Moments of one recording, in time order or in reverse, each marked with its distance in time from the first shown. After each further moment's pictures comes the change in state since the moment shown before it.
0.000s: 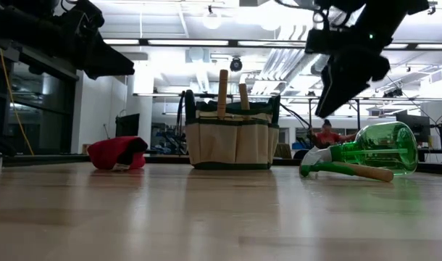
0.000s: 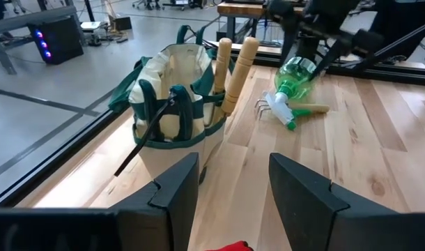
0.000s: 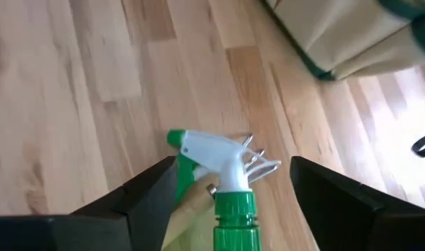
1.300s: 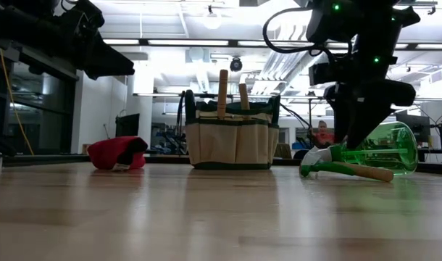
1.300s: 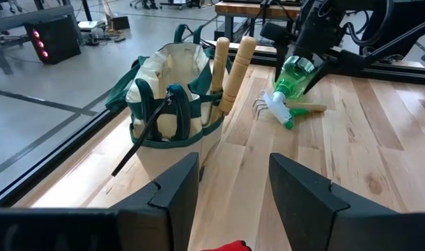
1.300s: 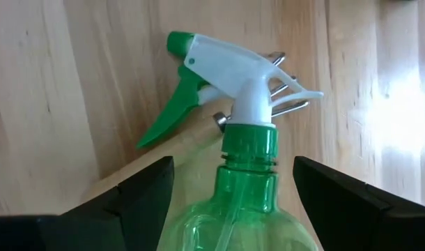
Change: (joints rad) left arm 0.000 0.002 0.000 -0.001 0.006 0.000; right arm -0.049 0.118 0.000 -0.138 -0.106 -0.091
